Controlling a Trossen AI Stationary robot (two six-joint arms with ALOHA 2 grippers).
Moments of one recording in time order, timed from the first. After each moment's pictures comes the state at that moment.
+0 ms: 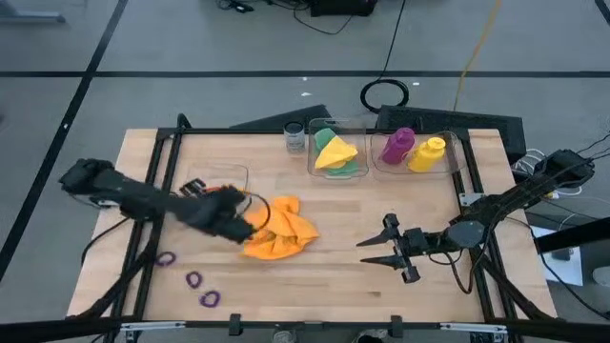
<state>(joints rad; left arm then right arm) -0.40 1.57 1.28 -1.57 -0.55 -1.11 0.66 1.29 0.62 0.87 0.48 0.11</state>
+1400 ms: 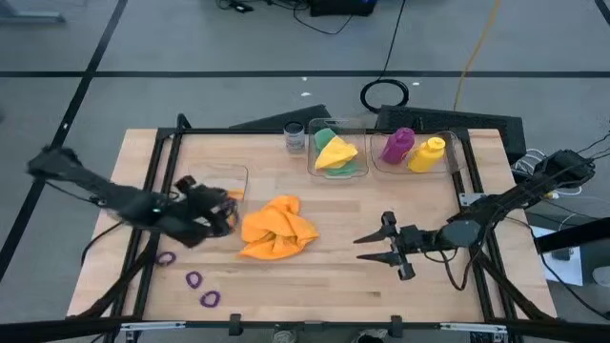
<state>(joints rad) -0.52 1.21 1.08 -1.17 -0.81 -0.92 0.63 1.29 0.62 0.84 0.47 0.15</state>
